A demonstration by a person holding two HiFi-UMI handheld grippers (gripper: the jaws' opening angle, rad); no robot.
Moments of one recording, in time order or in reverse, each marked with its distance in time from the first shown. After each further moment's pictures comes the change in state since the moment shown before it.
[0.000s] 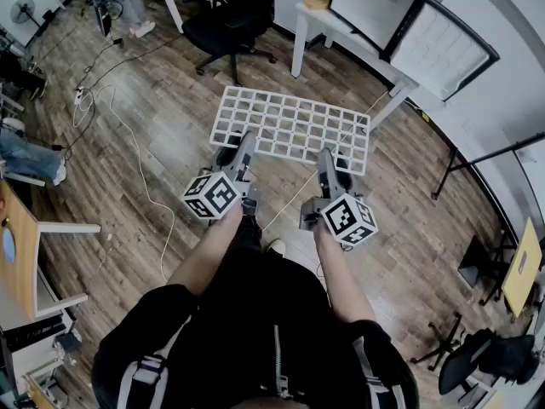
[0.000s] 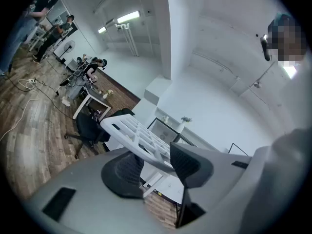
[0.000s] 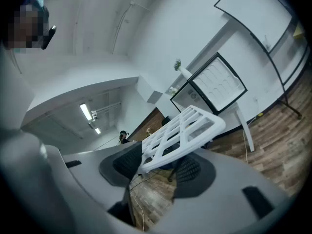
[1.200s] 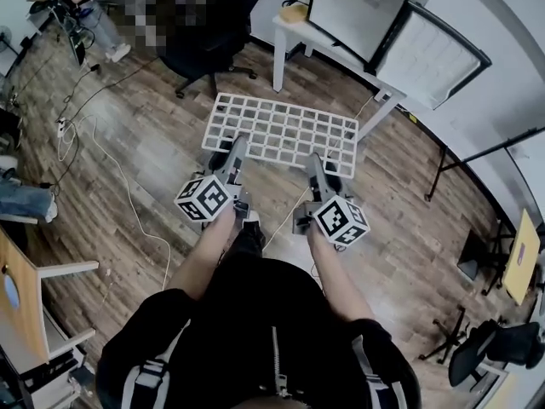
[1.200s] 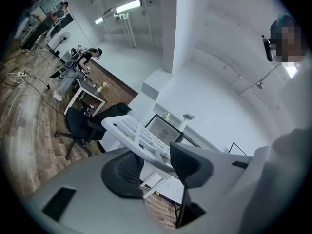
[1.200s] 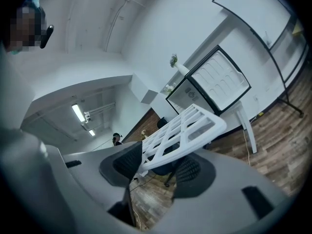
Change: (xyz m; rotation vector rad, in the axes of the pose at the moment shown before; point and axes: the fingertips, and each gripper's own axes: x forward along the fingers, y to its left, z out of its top) left arm 0.112 0.045 0.012 -0.020 0.065 -0.043; right arm 0.097 -0.023 0.014 0.021 0.000 -0.047
